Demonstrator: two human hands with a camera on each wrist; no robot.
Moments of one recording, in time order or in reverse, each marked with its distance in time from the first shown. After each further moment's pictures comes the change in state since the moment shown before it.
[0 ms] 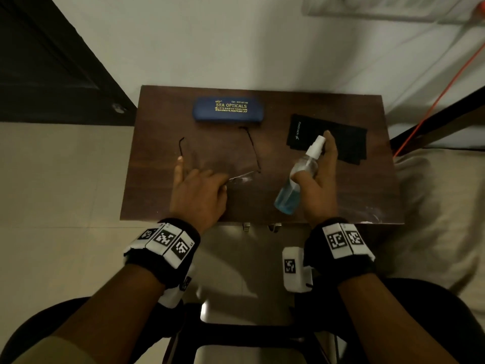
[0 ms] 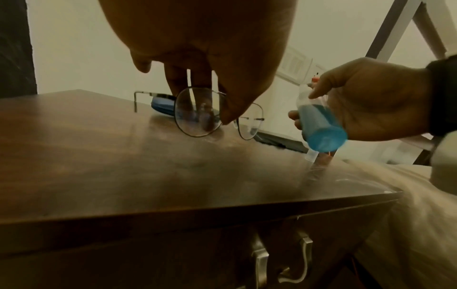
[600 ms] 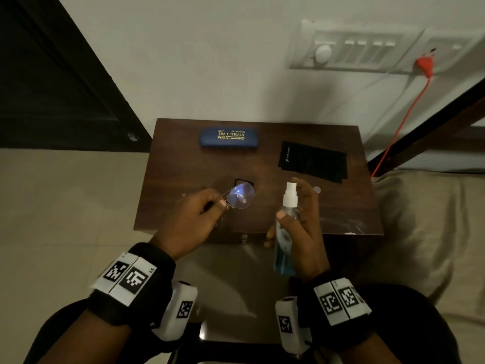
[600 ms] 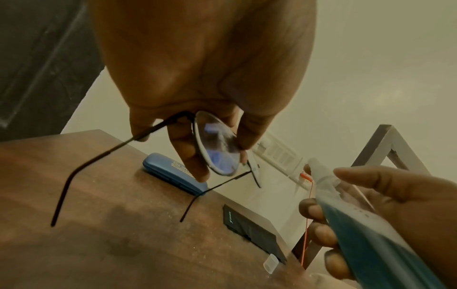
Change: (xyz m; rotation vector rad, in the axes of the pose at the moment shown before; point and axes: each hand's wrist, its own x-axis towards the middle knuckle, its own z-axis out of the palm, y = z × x) left_hand -0.045 0.011 -0.070 -0.807 -0.124 -0.072; right_hand -0.085 -0.040 -0.006 0.110 -0.197 -0.045
